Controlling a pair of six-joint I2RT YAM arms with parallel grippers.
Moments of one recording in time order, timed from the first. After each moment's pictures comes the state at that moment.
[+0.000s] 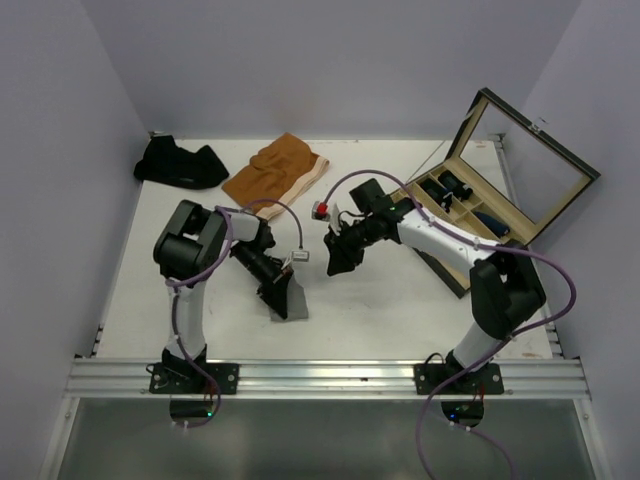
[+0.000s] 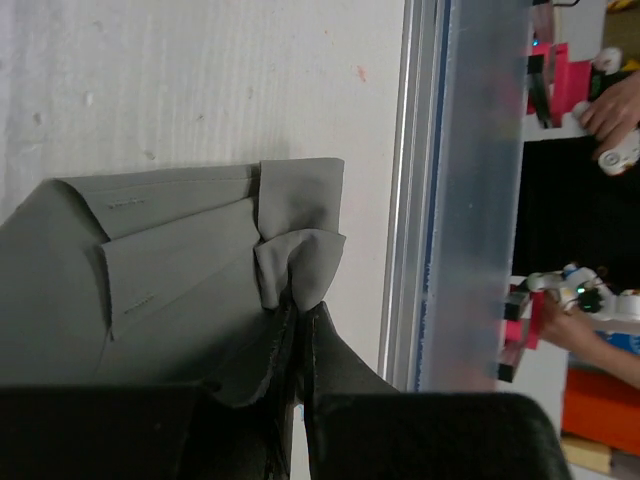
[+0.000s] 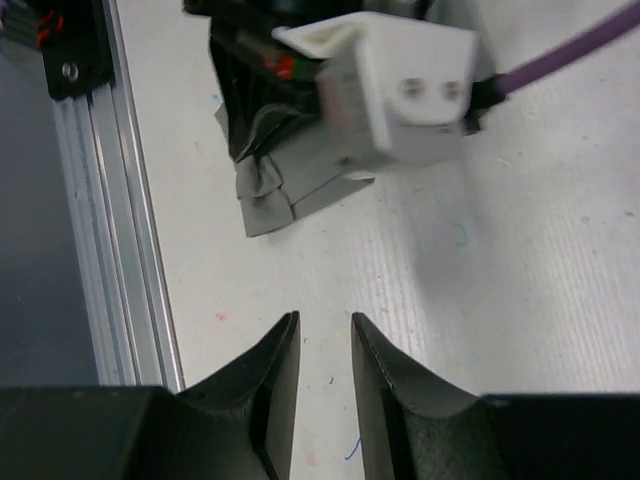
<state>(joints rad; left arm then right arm) -0.39 2.07 1.10 -1.09 1.01 1.01 0.58 1.68 1.22 -0.61 -0.75 -0.35</state>
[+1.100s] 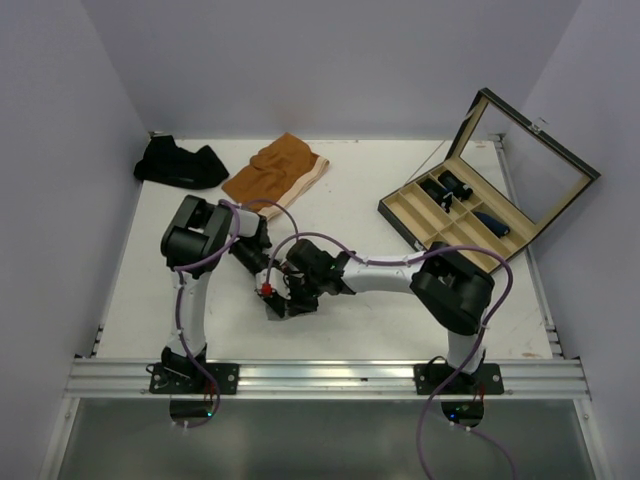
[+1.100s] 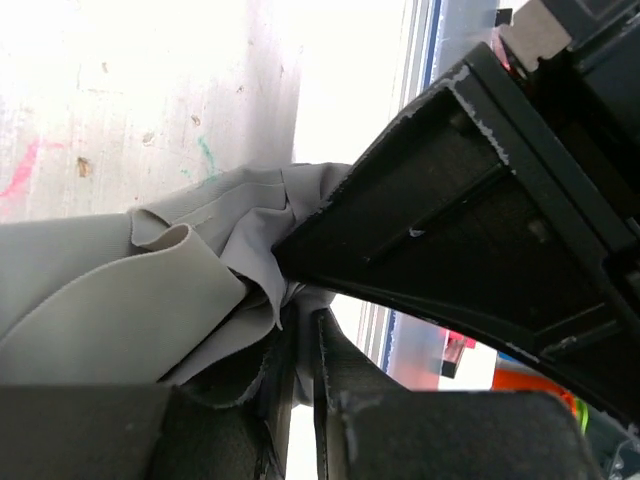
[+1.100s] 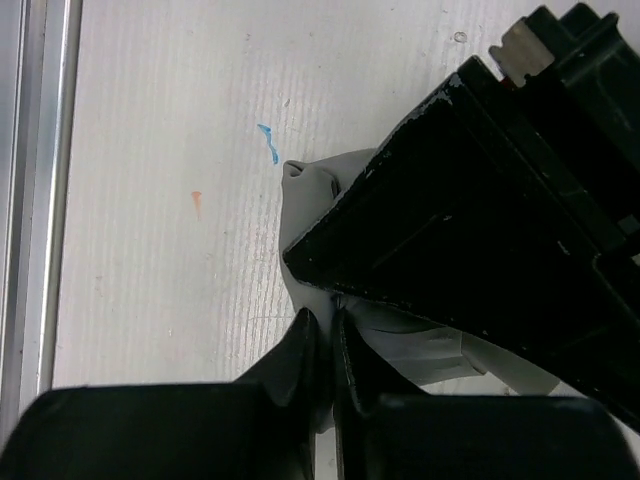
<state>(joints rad) -0.33 2.21 1.19 -1.25 1.01 1.00 1.02 1.89 1.12 -0.21 -0.47 -0.51</state>
